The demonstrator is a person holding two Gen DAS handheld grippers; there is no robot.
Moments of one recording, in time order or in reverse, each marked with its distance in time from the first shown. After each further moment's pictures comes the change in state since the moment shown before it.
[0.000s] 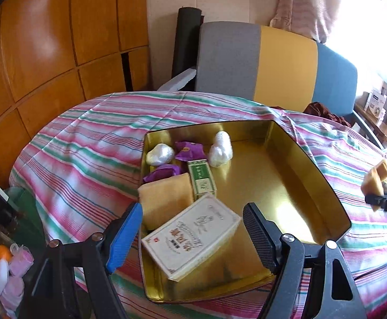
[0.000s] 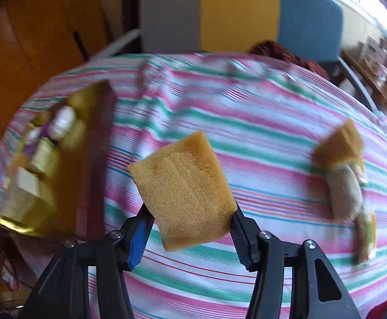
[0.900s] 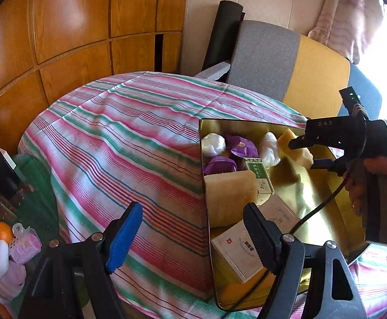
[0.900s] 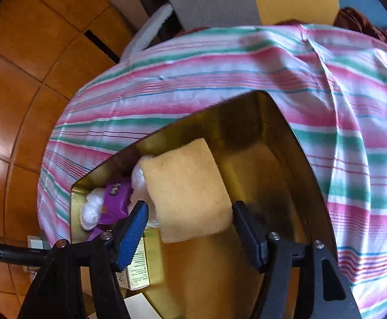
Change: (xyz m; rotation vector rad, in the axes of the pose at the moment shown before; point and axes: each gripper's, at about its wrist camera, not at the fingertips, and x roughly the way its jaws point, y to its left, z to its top) left arm 0.018 0.074 -0.006 -0.165 0.049 0.040; right arm 0.136 0.166 0.128 0.203 0.155 0.276
